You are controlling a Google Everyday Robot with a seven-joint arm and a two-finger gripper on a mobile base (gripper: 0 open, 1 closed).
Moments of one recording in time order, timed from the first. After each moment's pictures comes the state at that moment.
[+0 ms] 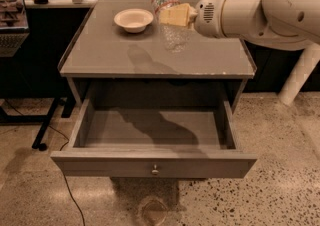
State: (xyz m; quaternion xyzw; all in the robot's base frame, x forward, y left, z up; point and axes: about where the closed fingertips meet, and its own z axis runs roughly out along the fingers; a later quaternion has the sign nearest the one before) arm 0.637 -0.055 0.986 -0.13 0.80 0.35 0.46
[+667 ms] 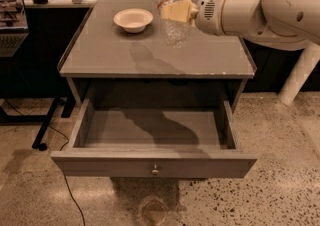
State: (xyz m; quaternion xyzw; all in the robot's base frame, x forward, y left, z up) arm 0.650 -0.066 0.992 -0.11 0.80 0.35 0.48
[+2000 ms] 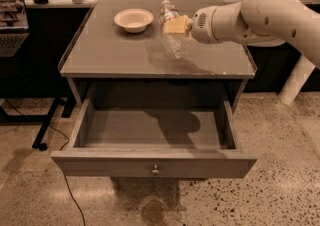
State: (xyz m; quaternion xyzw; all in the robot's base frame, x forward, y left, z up) arm 0.706 -0.073 0.918 -0.07 0.84 0.34 0.41
